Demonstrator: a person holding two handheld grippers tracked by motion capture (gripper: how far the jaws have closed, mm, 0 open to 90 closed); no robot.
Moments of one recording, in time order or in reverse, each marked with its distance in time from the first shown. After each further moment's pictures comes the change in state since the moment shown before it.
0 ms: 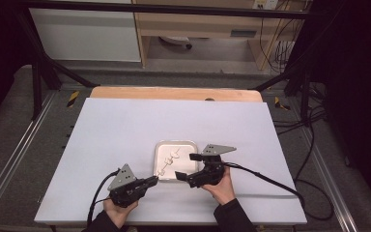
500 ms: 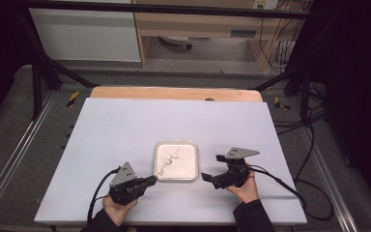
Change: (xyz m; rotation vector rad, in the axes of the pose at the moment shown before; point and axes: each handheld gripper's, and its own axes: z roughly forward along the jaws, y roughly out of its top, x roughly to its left) left arm 0.006 0.004 0.002 0.066 0.009 -0.002; right arm -0.041 -0.029 -0.054 0.079 -0.150 -0.030
